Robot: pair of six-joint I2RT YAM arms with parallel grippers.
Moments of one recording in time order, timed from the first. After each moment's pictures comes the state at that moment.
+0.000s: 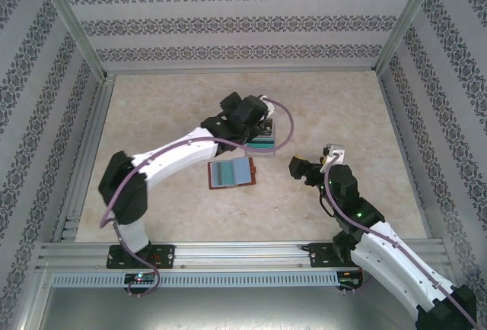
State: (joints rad) left arm -0.80 1.74 1.48 -0.46 -0.58 0.34; right arm 0.51 0.55 0.29 -0.13 0.18 0.52
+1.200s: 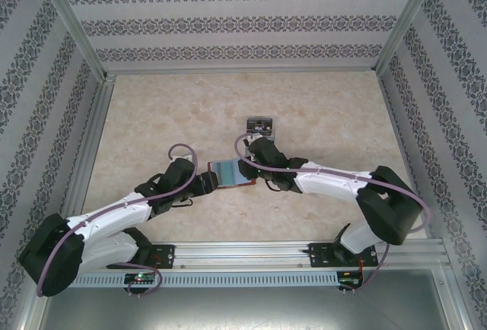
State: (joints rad) left arm -0.63 1.08 0.42 -0.11 0.04 -0.86; right arm 0.82 1.53 0.80 -0.06 0.04 0.50
